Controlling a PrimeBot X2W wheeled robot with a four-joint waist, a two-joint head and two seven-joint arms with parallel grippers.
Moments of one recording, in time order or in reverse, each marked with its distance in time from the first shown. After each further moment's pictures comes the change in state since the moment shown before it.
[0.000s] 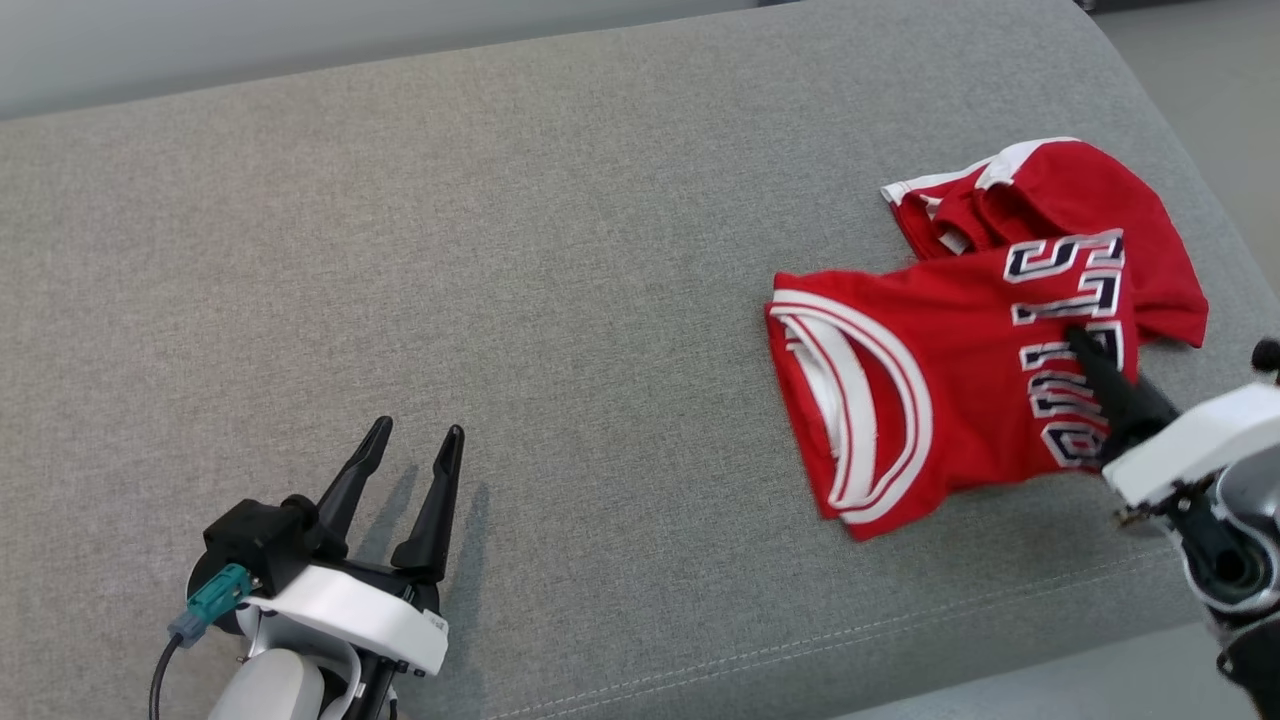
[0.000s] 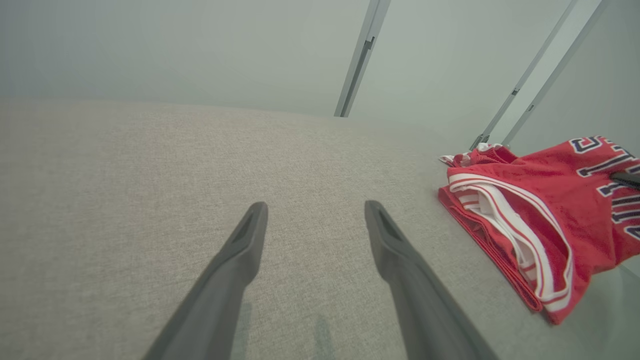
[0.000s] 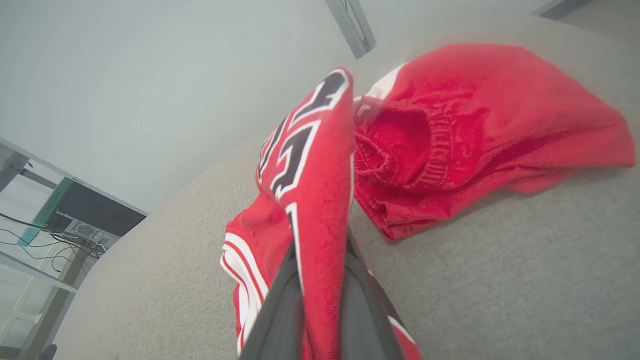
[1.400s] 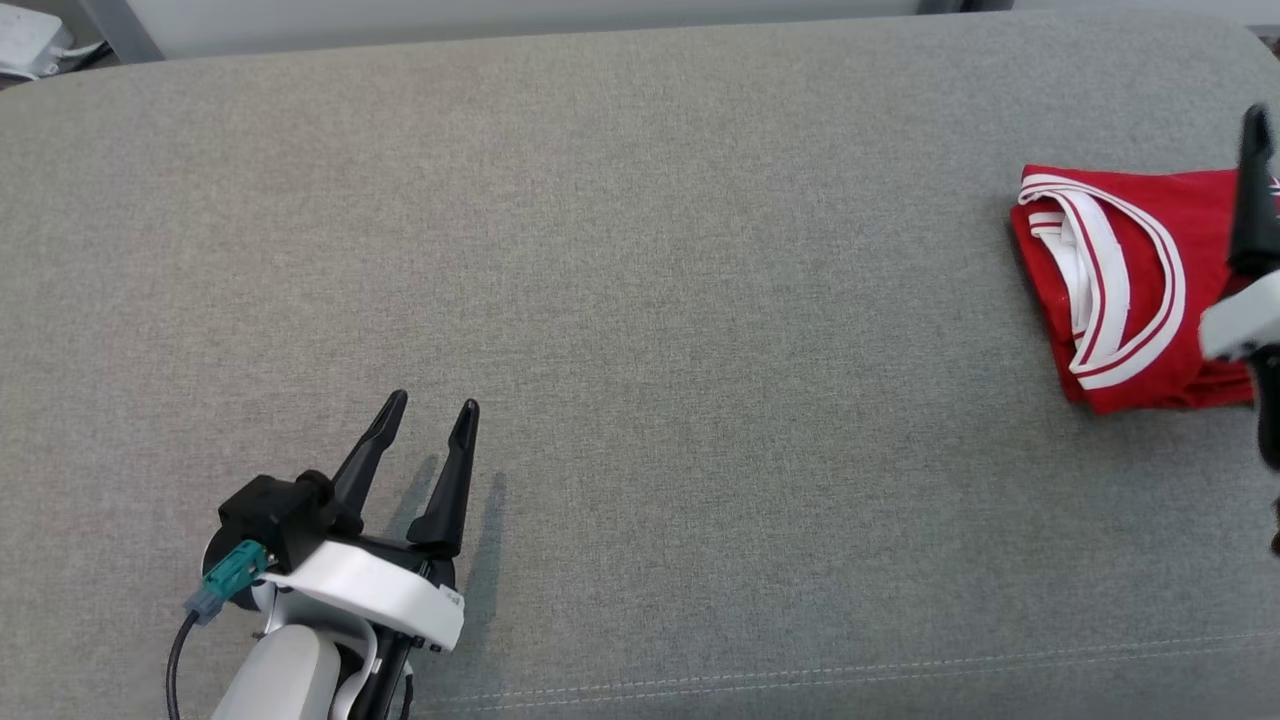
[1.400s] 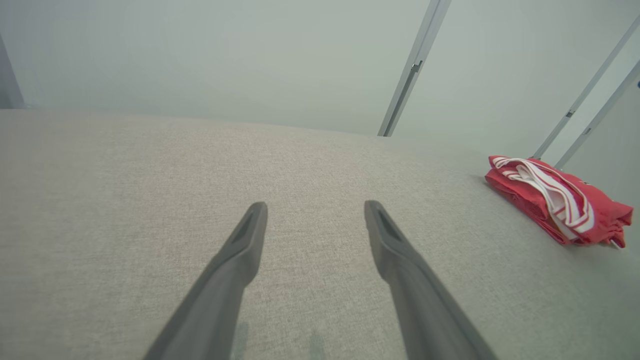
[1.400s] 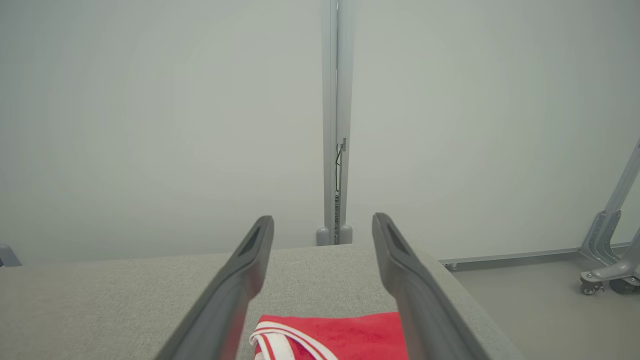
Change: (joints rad) left arm -0.053 -0.030 -0.010 0.019 0.016 0.000 0.000; right arm -0.355 0.043 -0.296 0.296 -0.783 0.000 -0.320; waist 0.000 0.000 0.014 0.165
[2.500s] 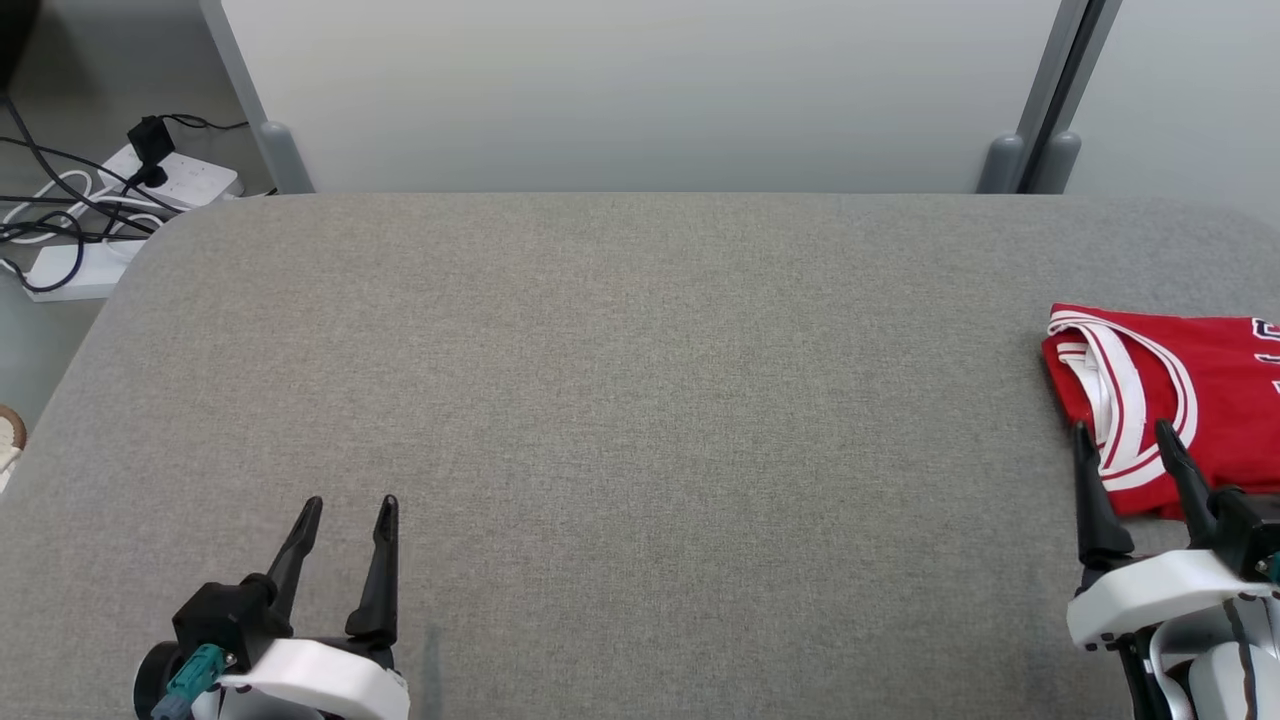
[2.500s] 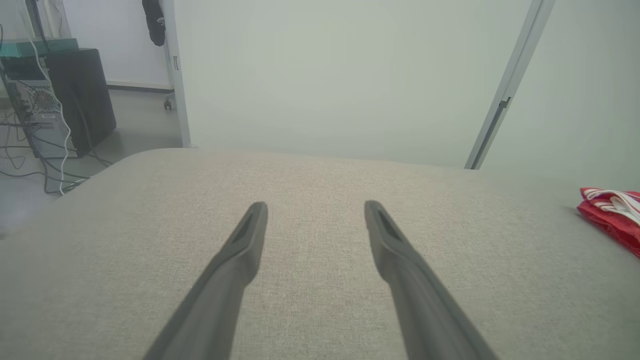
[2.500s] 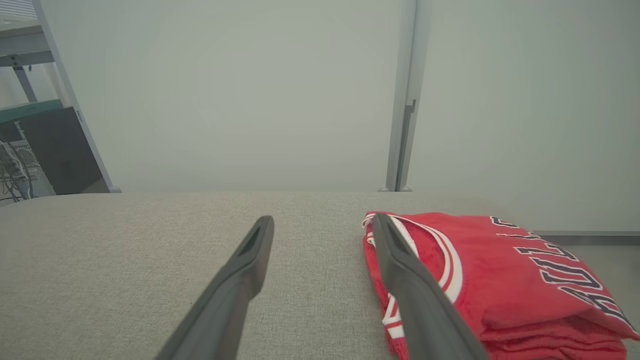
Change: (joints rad) left arm 0.182 -0.093 0.267 0.005 0.226 0.005 0.000; right arm 0.548 0.216 -0.043 -0.281 -0.154 0.000 0.000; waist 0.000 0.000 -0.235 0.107
